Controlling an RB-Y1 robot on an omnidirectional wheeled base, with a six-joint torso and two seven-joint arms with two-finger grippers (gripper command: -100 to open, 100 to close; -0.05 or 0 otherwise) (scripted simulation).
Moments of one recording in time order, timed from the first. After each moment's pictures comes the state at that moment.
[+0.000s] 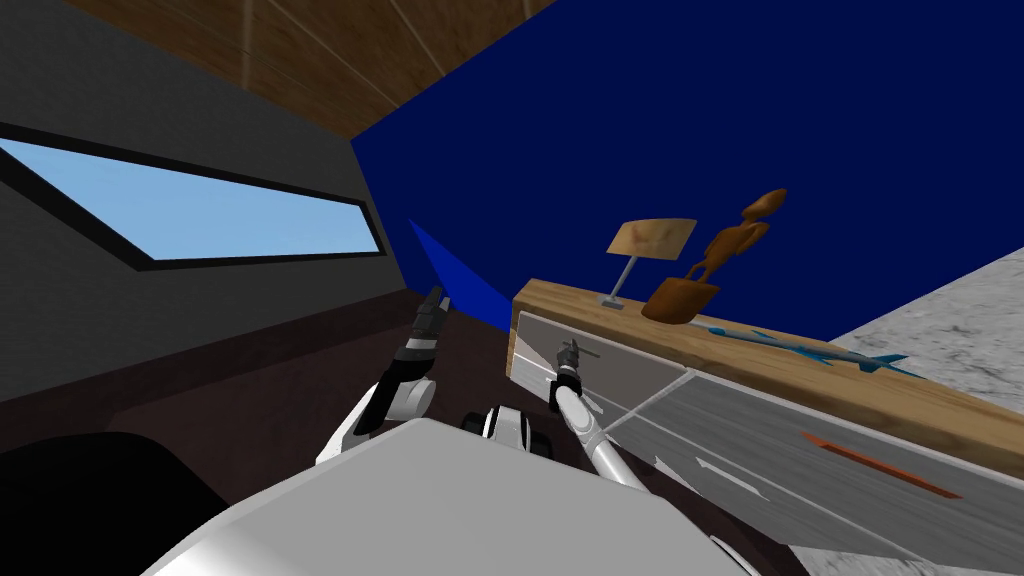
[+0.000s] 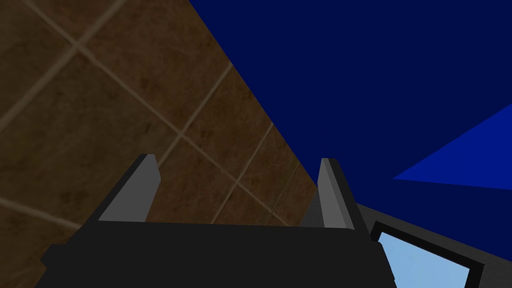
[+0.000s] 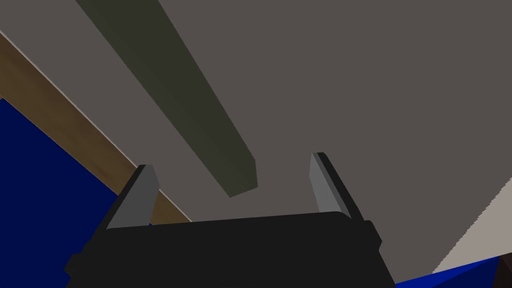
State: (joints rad) left arm 0.48 0.04 0.05 -2.26 0.02 -0.43 -0.15; right arm -0.14 -0.31 0.55 -1.23 1.59 0.78 0.66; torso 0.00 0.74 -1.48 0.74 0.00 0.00
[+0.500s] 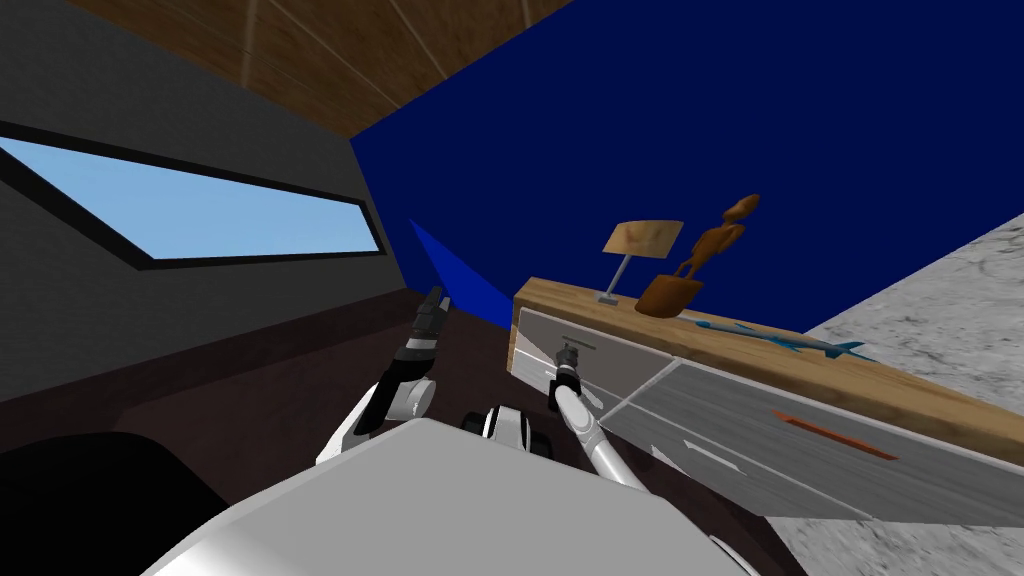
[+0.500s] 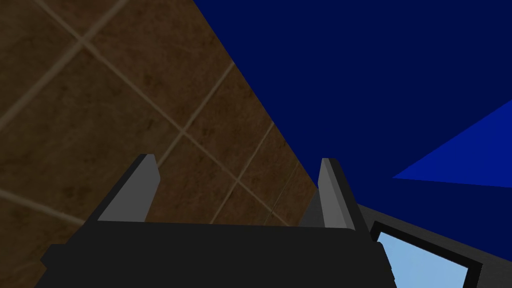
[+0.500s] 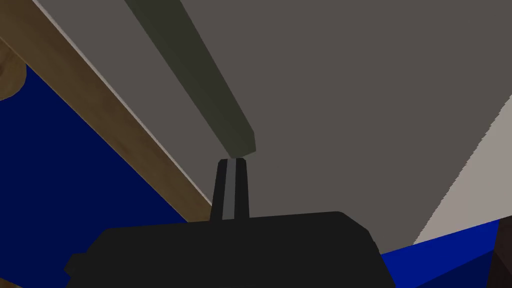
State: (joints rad) left arm 0.48 0.04 0.05 -2.26 0.02 -0.43 -0.15; right arm -0.14 -0.31 0.55 -1.24 1.58 0.78 0.67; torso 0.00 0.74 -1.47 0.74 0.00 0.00
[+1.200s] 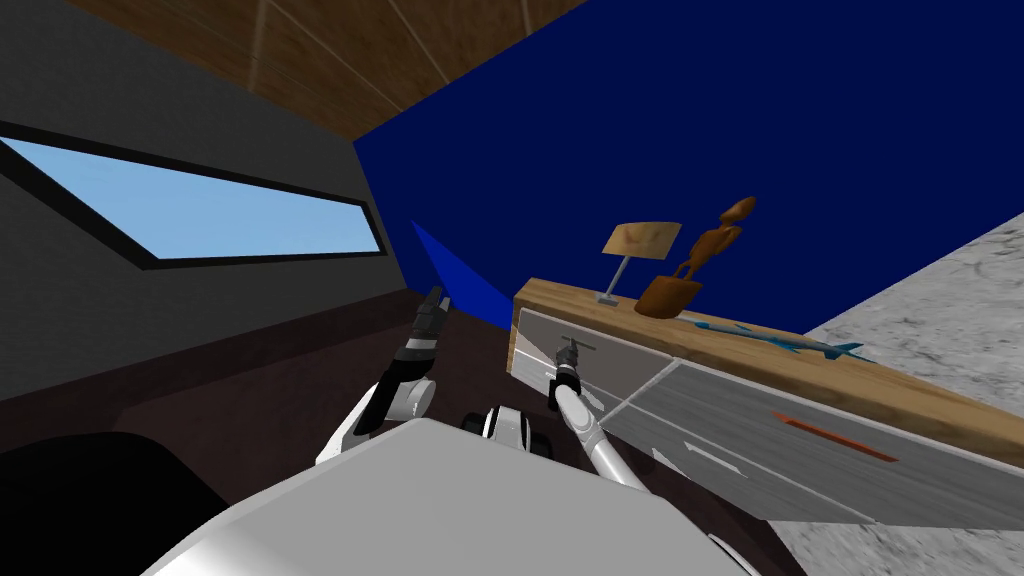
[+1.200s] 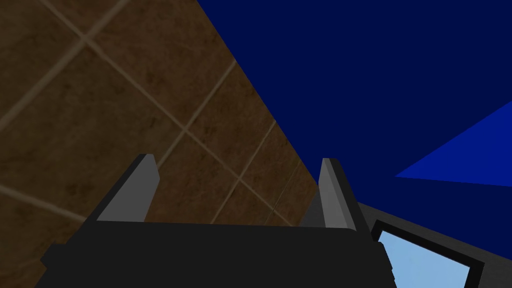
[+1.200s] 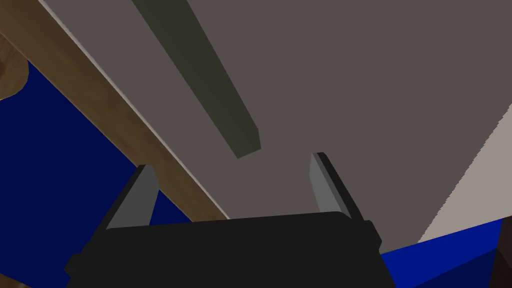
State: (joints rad) left arm 0.48 0.04 0.05 -2.26 0.02 -0.43 -0.15; right arm -0.15 -0.31 0.55 -1.24 1.58 0.77 0.67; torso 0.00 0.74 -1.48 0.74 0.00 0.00
